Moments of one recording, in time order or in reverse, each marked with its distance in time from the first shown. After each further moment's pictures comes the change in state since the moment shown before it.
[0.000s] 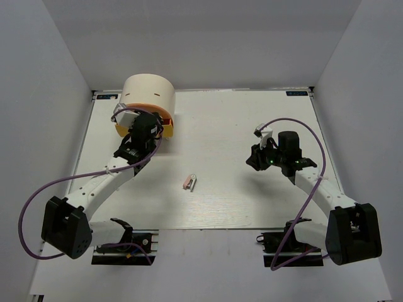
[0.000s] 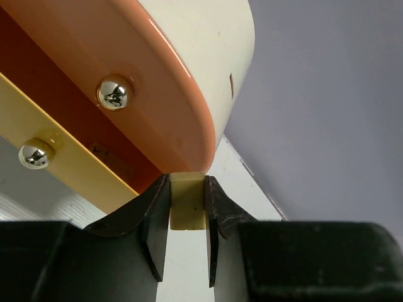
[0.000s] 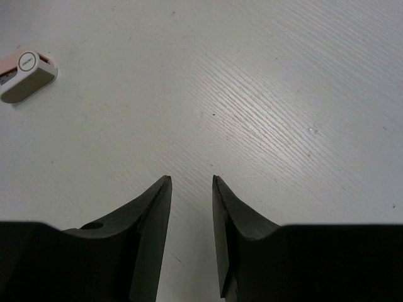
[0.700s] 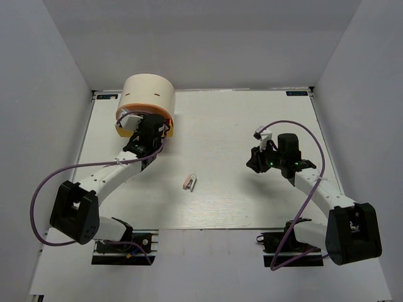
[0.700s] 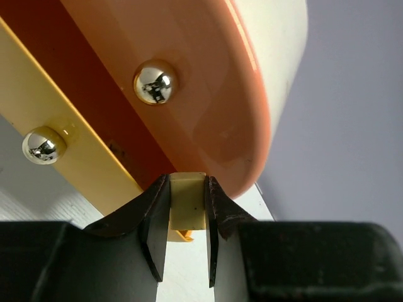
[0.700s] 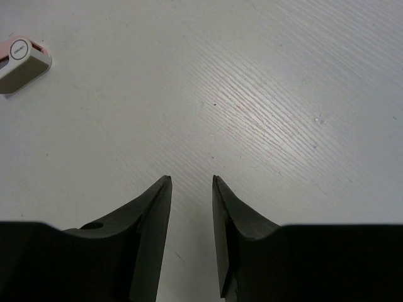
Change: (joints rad) left arm 0.000 0.123 -0.002 0.020 -0.076 -0.156; right arm 0.000 0.000 -0.027 0.010 0.004 -0.009
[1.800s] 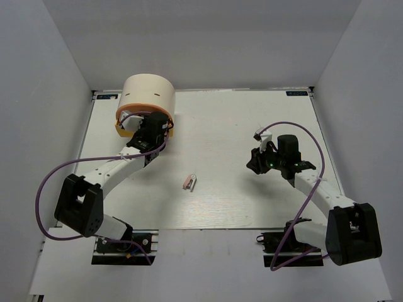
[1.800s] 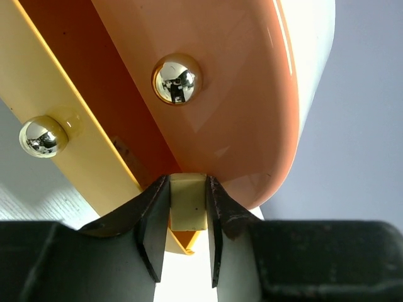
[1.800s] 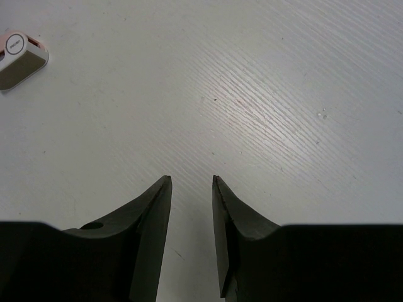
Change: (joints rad) left arm 0.000 0.071 0.051 -0.075 -0.025 -0.131; right arm 0.000 -0.003 -0.019 0.008 0.003 0.000
